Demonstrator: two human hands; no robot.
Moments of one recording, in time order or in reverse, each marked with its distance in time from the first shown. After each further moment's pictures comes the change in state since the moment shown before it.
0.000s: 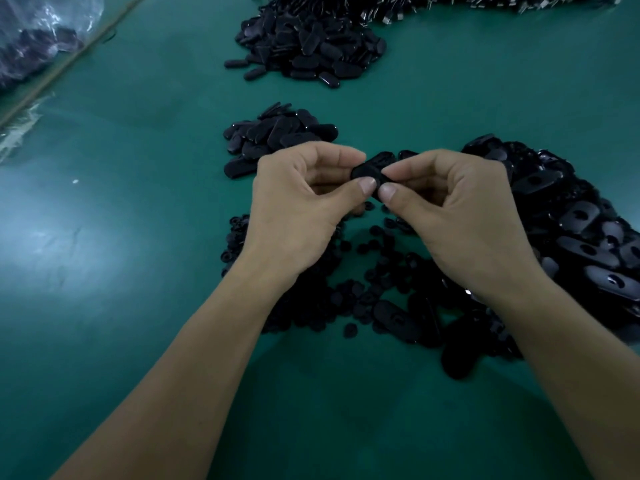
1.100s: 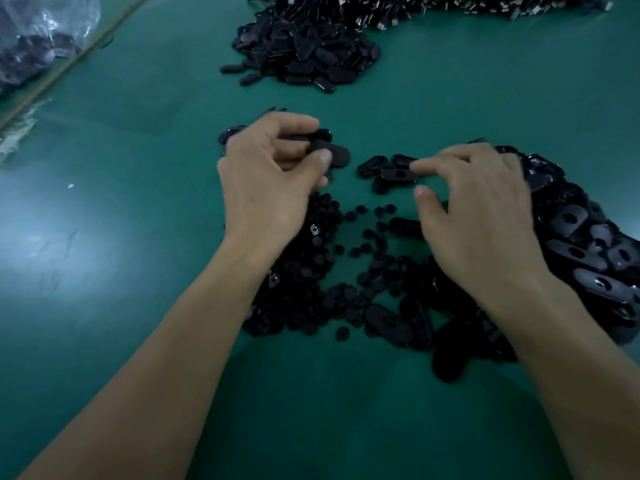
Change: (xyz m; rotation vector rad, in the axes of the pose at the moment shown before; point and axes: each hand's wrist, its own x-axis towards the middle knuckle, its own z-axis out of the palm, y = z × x) left_hand 0.021 -0.002 -0.007 0.202 0.262 0.035; right_hand -0.001 0.002 -0.015 -0.756 0.078 0.047
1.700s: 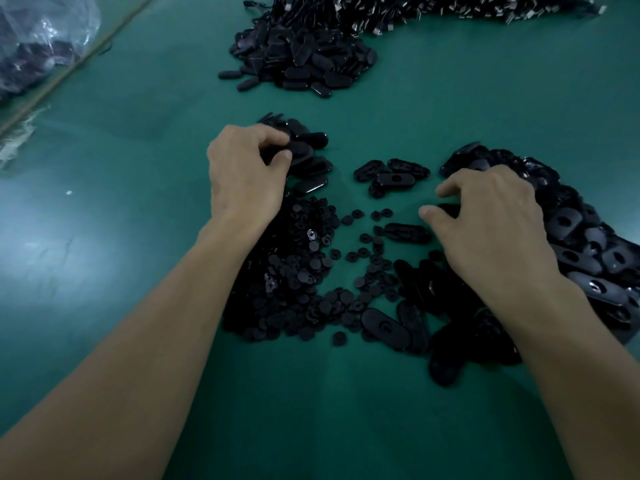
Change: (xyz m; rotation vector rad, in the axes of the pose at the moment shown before) left_hand 0.042 -0.029 -0.008 0.522 0.055 0.044; right_hand 0.002 0.012 -0.004 -0.128 -0.129 0.178
